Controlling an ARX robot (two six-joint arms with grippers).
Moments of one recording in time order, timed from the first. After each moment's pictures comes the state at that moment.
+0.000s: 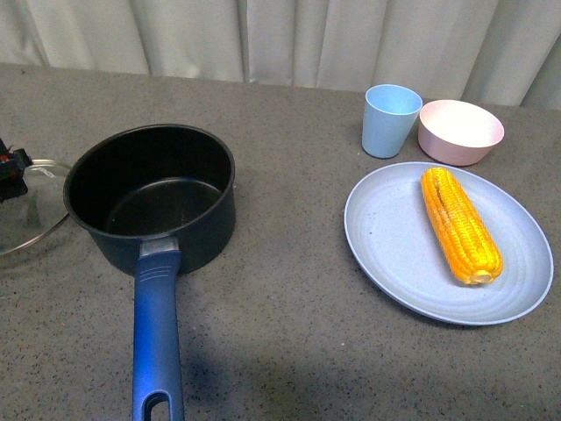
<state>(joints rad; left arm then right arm) 0.19 2.23 0.70 1.12 0.01 -0.13 0.00 0.00 0.01 0.00 0.00 0.00</state>
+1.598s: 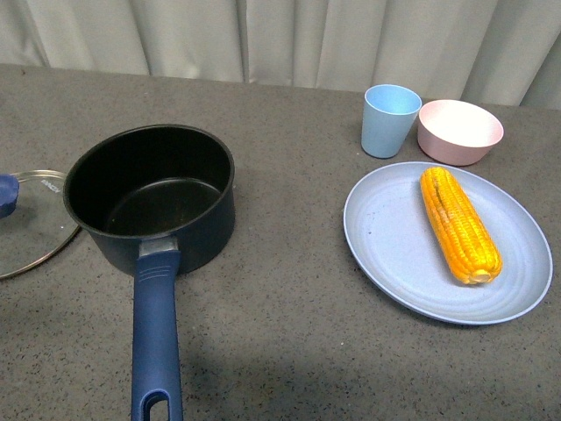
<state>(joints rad) 0.04 1.10 0.06 1.00 0.01 -0.01 0.00 0.00 0.01 0.00 0.00 0.00</state>
